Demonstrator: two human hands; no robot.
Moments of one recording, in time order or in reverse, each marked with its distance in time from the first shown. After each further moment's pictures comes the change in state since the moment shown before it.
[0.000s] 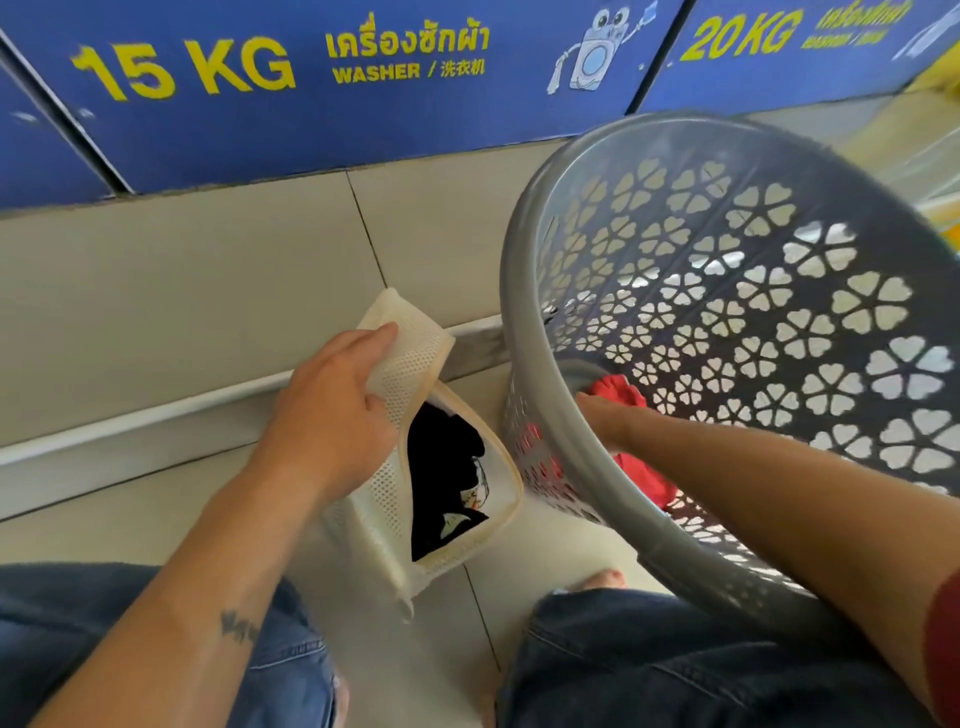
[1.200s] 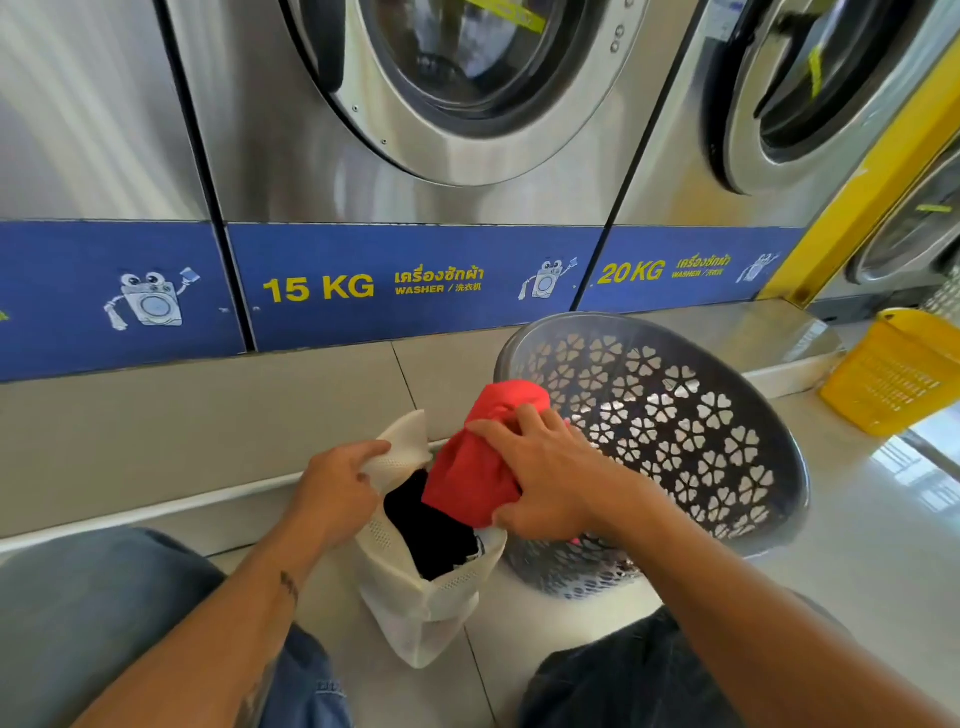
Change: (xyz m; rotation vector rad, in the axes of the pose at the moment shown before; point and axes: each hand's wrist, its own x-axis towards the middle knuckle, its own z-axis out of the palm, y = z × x) left_hand -0.074 -0.033 -0.052 -0.164 0.122 0.002; right_hand -0.220 -0.151 -0.061 0.004 0.621 -0.003
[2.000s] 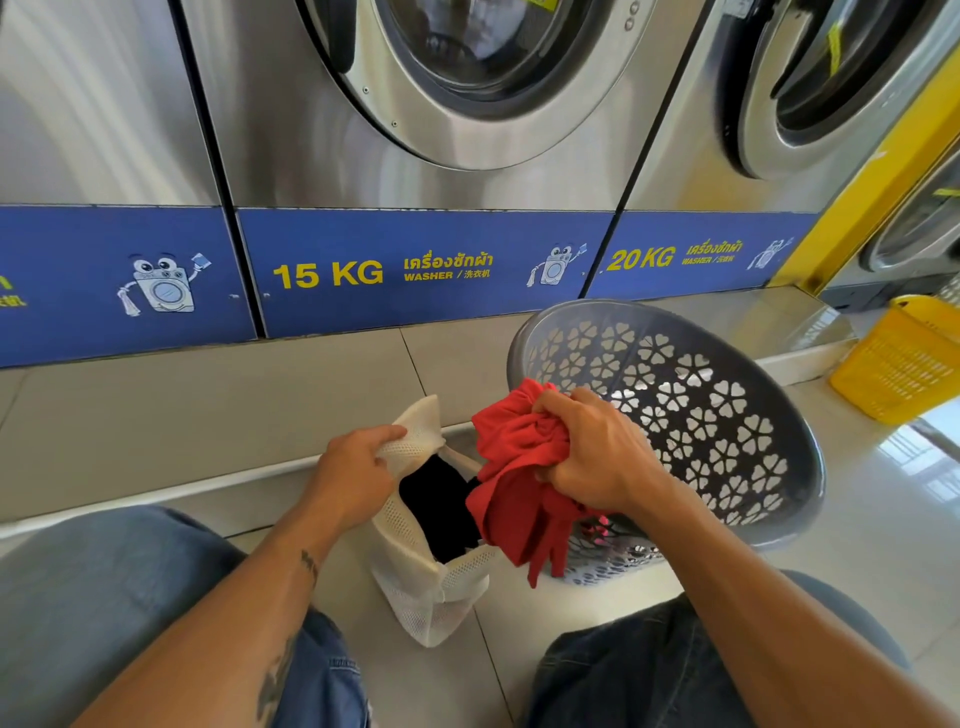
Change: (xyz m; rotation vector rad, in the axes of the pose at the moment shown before) left_hand 0.000 -0.002 0.001 -0.002 -0.037 0.017; right_hand 0.002 0.034 0.025 0.217 0.347 0.112
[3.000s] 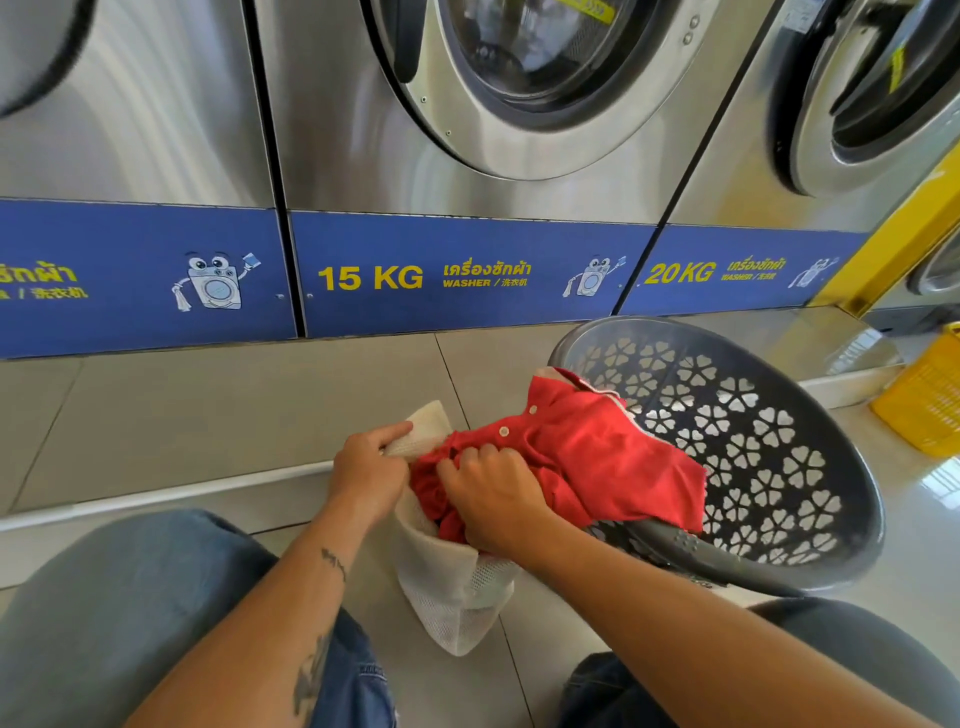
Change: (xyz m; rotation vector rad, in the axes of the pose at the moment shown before) left_hand -0.004 0.000 -0.022 -0.323 0.130 -0.202; right_hand 0.030 -0.110 0.094 -0.602 -0.194 -0.410
